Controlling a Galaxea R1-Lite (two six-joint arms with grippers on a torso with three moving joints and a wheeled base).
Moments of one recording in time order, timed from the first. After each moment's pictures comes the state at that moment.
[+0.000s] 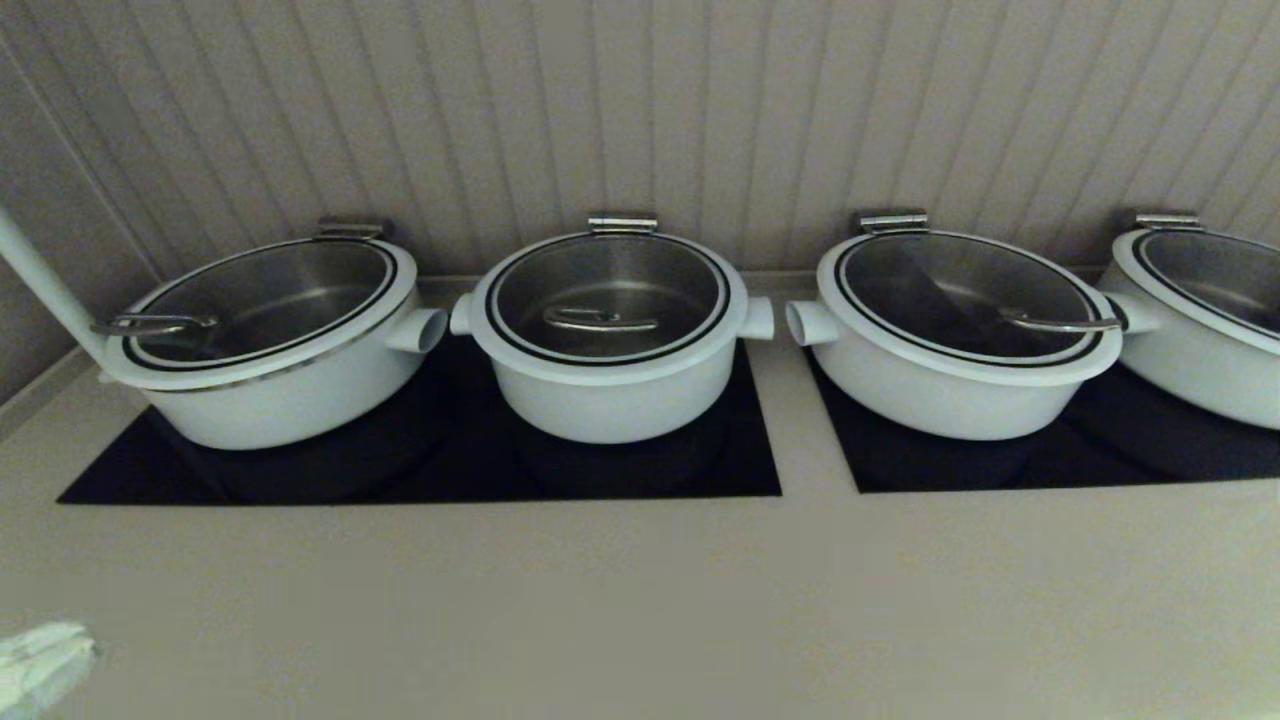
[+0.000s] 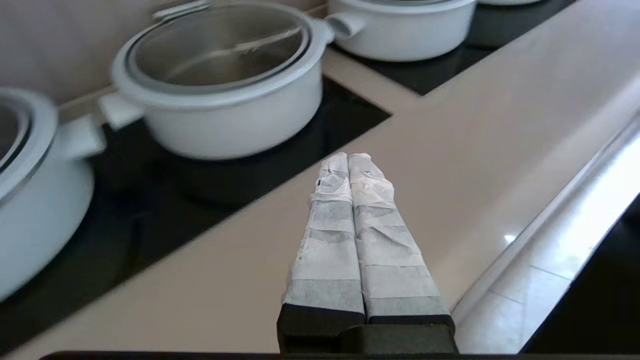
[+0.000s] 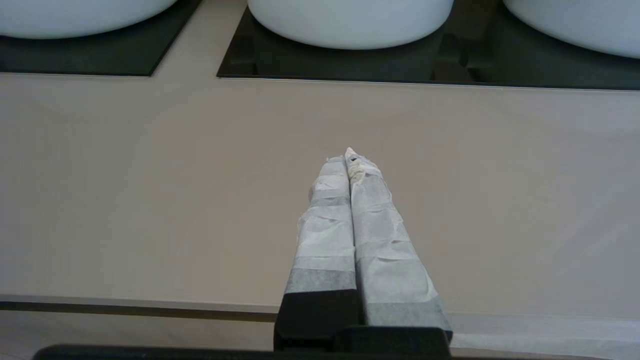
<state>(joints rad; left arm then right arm) -0.05 0.53 -0.49 -0.02 -0.63 0.14 0.00 0.00 0.00 0.00 0.02 -0.03</state>
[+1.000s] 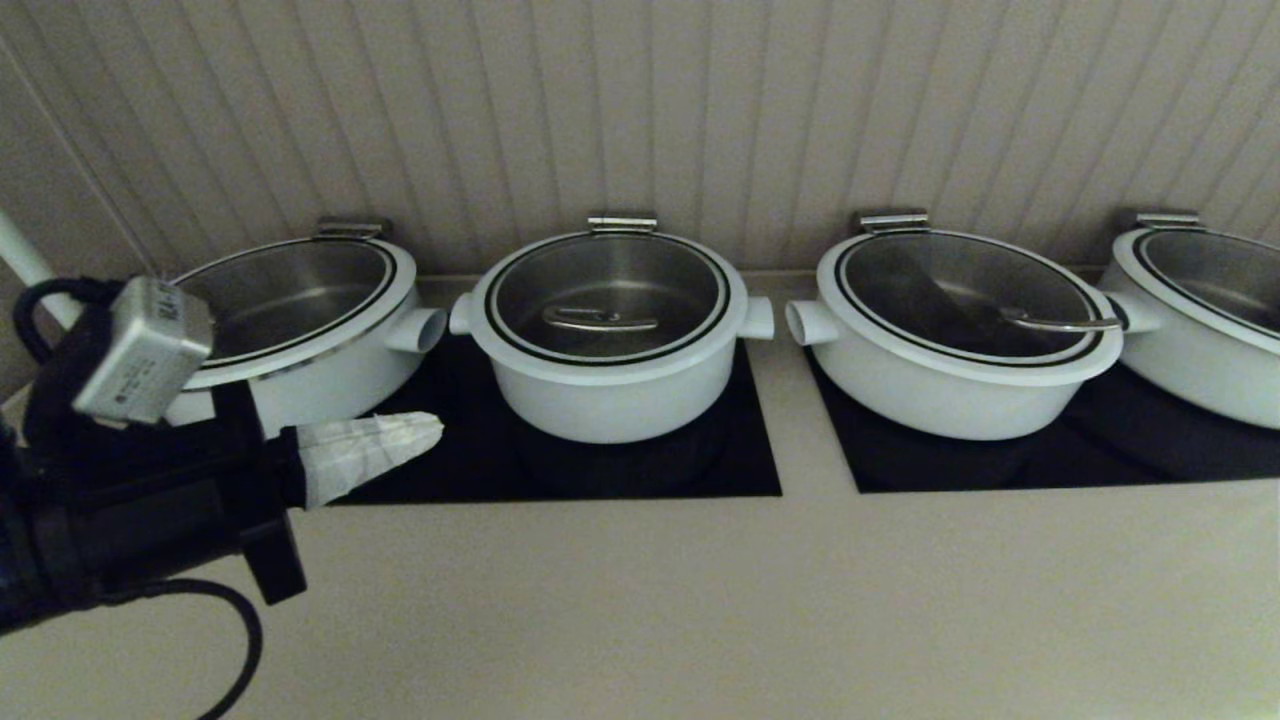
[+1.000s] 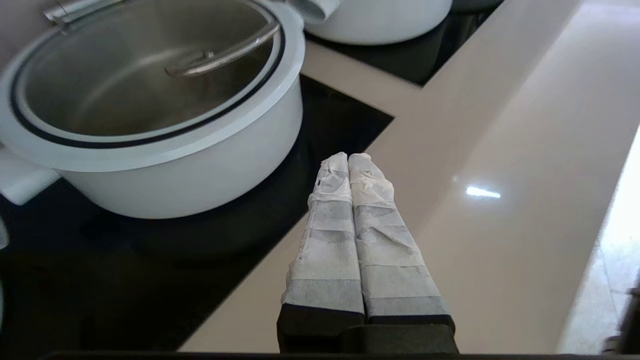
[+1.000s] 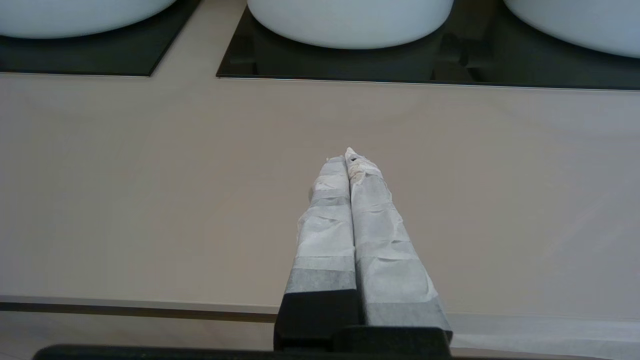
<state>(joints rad) -0.24 1.24 -0.52 -0.57 -0.62 0.23 0.00 0.00 0.00 0.00 0.02 -0.03</state>
